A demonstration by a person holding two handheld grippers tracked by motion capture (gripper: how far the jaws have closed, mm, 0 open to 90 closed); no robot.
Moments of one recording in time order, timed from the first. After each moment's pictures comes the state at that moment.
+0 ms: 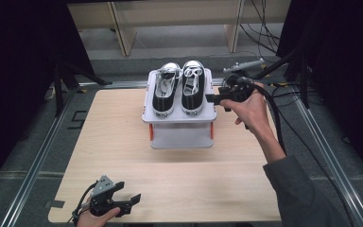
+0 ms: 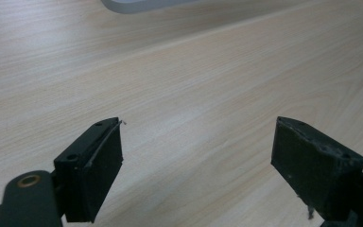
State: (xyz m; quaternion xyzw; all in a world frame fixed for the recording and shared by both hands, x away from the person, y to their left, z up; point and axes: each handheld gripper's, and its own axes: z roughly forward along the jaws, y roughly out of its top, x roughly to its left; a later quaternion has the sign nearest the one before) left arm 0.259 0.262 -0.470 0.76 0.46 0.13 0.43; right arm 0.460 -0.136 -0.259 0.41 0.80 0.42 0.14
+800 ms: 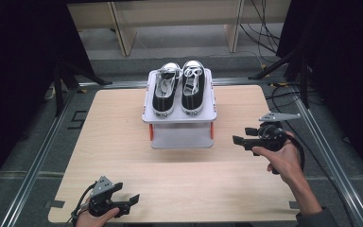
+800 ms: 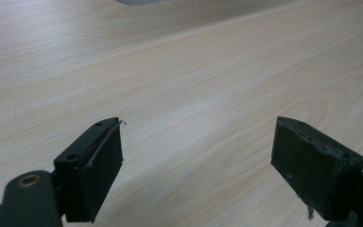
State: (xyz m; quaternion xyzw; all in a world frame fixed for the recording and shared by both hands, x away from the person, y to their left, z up) left arm 0.259 0.265 -0.473 0.76 0.46 0.13 0.43; right arm 0.387 -0.222 -0.358 0.43 0.78 0.45 0.10
